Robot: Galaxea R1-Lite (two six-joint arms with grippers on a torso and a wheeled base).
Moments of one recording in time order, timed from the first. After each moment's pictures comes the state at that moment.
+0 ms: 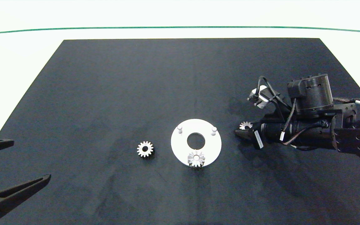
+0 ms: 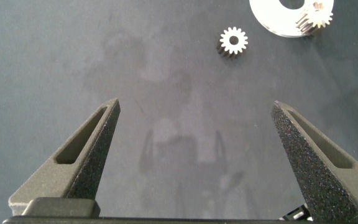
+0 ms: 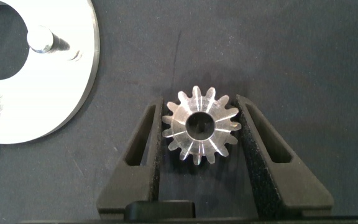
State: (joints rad) left arm -0.29 0.83 -0.82 0.33 -0.10 0.24; right arm 0.42 1.72 -1.05 -0.11 0.03 -0.20
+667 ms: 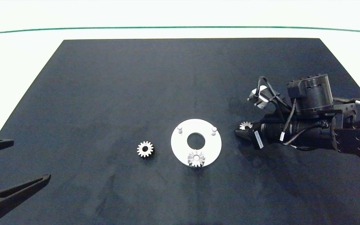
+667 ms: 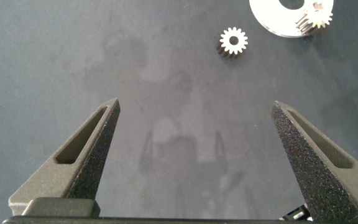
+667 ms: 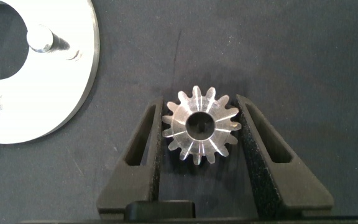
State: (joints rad) left arm -0.29 0.83 -0.82 0.33 -0.10 0.24; right arm 0.42 1.72 -1.05 -0.11 0.02 -0.20
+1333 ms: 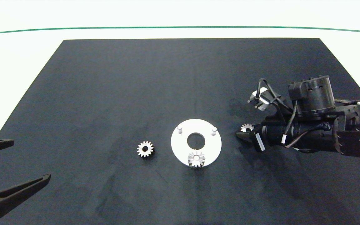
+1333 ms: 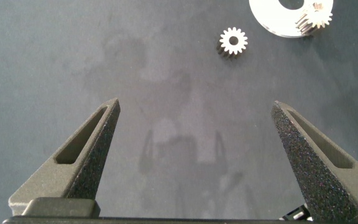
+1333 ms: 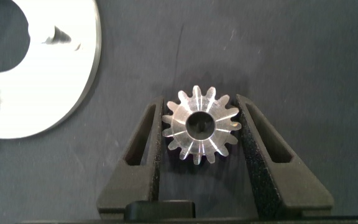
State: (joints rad) left arm -0.29 0.83 -0.82 0.33 -0.10 0.24; right arm 0.43 1.71 -1.03 -0.10 0.02 -0.20
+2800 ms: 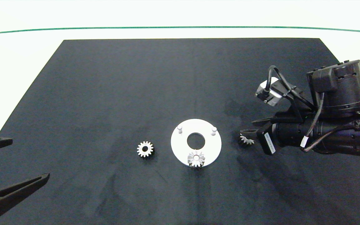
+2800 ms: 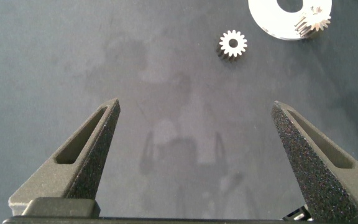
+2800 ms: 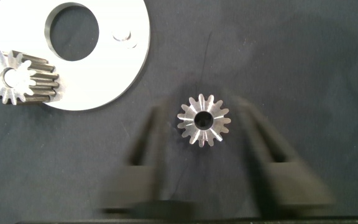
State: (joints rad) left arm -0.29 0.83 -0.83 0.33 -0.10 0.24; right arm 0.53 1.58 -1.06 0.02 -0.07 -0.20
